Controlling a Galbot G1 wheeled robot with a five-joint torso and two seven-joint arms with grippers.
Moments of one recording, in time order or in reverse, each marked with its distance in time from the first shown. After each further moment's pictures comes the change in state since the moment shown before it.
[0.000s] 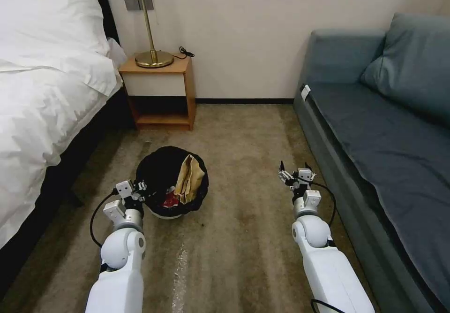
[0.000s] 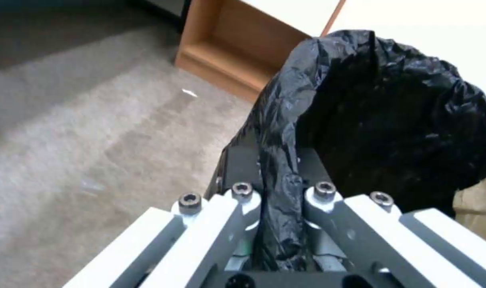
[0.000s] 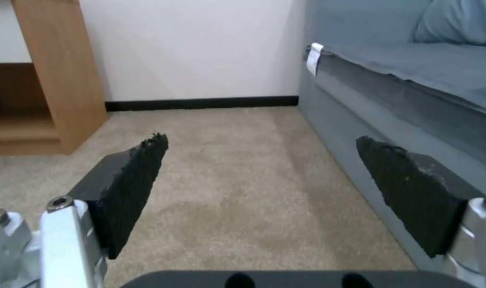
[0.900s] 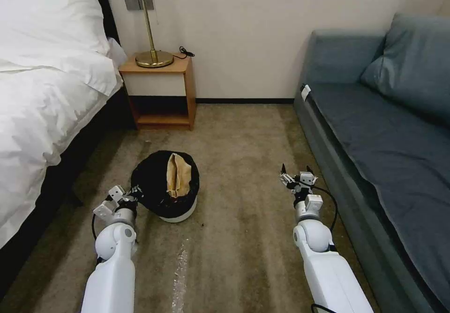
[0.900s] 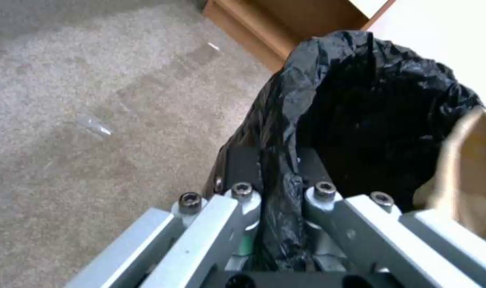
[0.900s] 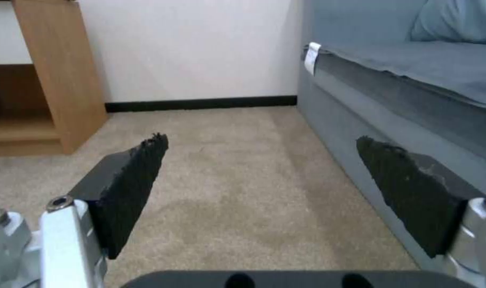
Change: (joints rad) left arm -0.110 0.018 -0.069 0.219 -0.158 0.030 0.013; right arm -0.025 0.016 0.020 0.009 -0.011 0.019 -0.014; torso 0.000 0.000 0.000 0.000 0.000
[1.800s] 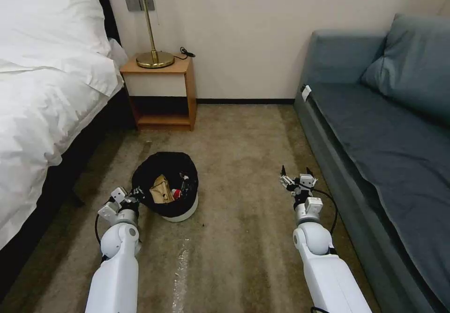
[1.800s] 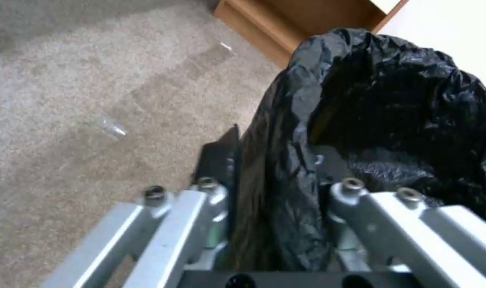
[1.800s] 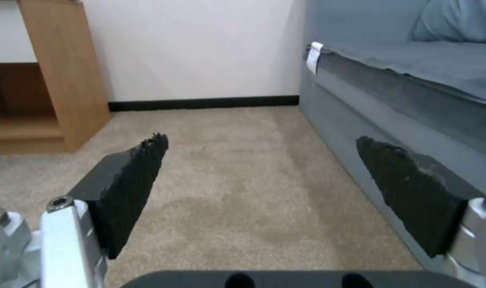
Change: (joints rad) left arm -0.025 0.000 0.002 0.085 0.042 -0.030 0.016; right arm -0.017 0.006 0.007 -0.001 -0.010 0.018 -0.012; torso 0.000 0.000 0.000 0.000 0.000
